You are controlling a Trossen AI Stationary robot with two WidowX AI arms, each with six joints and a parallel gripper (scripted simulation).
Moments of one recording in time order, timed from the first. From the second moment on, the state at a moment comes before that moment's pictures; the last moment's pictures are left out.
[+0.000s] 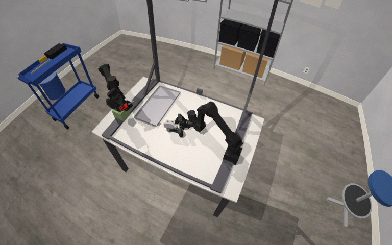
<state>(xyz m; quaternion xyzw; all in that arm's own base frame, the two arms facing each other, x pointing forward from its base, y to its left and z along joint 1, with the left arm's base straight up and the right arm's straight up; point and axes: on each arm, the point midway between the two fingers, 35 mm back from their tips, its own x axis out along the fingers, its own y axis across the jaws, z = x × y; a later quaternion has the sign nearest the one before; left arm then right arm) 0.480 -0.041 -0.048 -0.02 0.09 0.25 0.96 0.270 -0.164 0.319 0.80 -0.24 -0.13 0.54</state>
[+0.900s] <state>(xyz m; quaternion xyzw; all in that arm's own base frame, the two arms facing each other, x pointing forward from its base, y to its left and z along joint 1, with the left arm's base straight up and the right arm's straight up) 0.480 -0.041 -0.048 -0.02 0.09 0.25 0.96 0.306 -0.078 0.318 0.66 -0.10 -0.08 0.74</state>
